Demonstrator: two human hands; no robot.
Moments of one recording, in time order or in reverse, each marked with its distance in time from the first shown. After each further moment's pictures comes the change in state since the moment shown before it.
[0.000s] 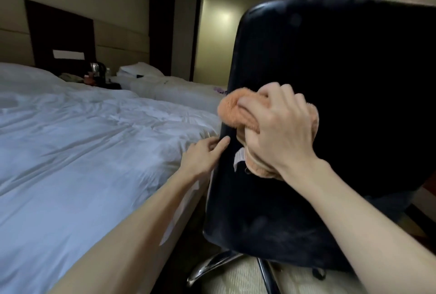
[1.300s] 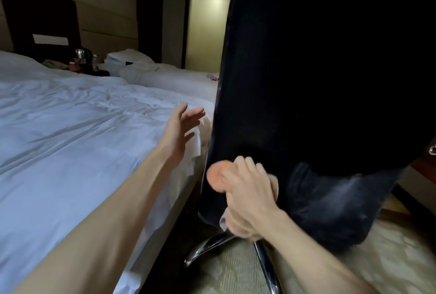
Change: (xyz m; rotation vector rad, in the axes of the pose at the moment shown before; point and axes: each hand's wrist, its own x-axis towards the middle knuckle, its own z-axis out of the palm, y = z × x) left_hand 0.001 -0.010 -0.024 -0.926 0.010 -0.234; right_hand -0.141 -0.048 0.065 -0.010 -0.646 0.060
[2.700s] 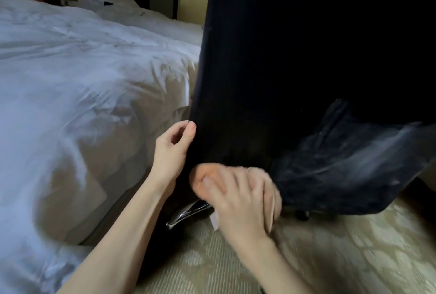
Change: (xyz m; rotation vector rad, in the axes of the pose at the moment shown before) left_hand -0.030 -0.221 -0.011 0.057 0.181 0.168; right_hand -0.093 -0.029 0.162 -0.013 0.187 -0.040
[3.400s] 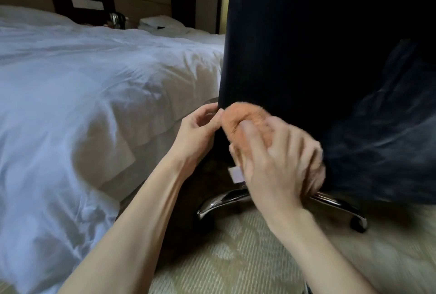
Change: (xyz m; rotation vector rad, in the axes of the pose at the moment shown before) left_hand -0.035 -0.004 0.004 0.050 -0.115 0.038; right_hand -0.001 0.015 -0.003 0.193 0.302 0.252
